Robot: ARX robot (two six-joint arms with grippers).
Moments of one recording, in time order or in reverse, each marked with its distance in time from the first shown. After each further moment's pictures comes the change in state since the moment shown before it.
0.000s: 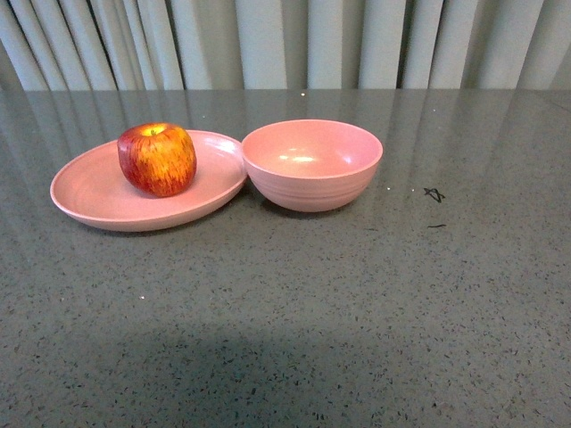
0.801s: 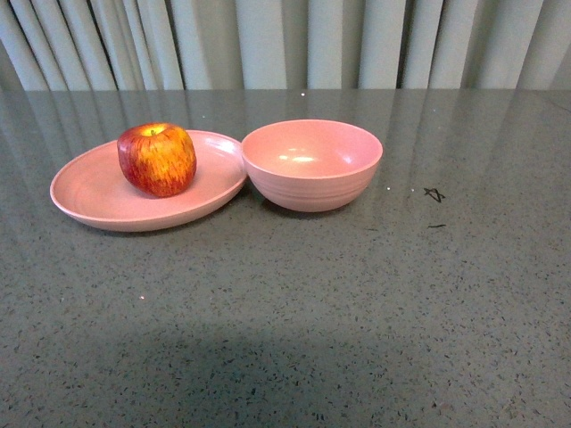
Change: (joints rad) left arm 0.000 0.000 0.000 0.000 0.000 0.000; right arm 0.000 0.000 0.000 0.000 0.000 0.000
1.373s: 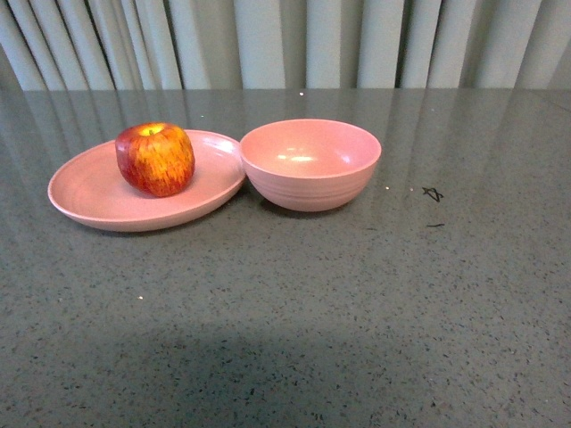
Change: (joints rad) left arm -0.143 0.202 0.116 -0.243 -0.350 -0.113; right arm 0.000 0.000 0.000 0.001 -0.002 -0.001
